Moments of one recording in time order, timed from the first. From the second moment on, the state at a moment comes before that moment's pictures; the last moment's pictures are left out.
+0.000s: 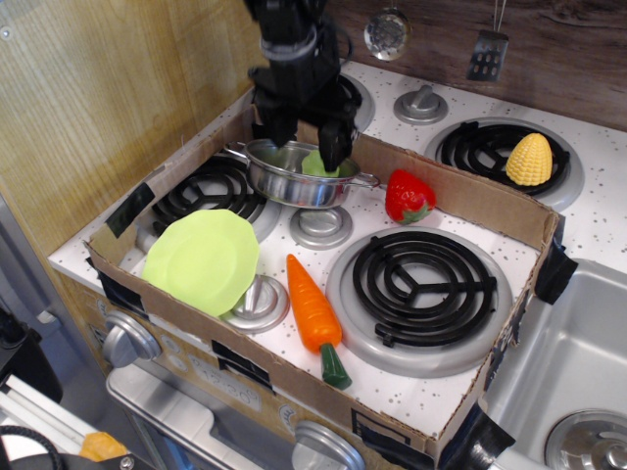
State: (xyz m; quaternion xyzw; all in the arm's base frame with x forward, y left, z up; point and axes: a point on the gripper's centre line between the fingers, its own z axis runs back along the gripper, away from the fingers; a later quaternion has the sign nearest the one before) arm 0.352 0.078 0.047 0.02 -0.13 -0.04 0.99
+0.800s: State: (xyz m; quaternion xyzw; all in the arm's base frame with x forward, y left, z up) arm 0.355 0.079 0.020 0.00 -0.16 -0.04 0.99
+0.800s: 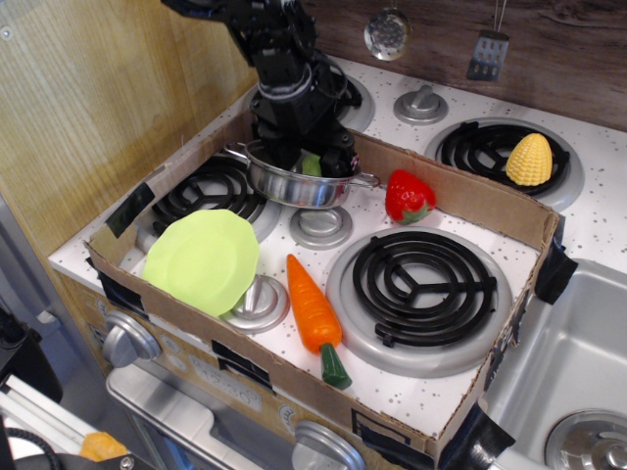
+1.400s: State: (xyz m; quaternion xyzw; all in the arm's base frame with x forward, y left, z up) arm 0.352 0.077 0.017 -0.01 -0.15 -0.04 0.99
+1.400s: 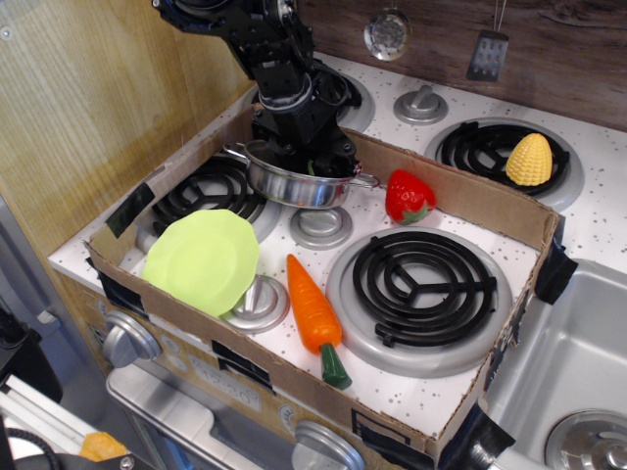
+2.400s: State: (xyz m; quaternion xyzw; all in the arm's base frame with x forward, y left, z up) arm 0.313 0.020 0.128 0.09 -0.09 0.02 0.99
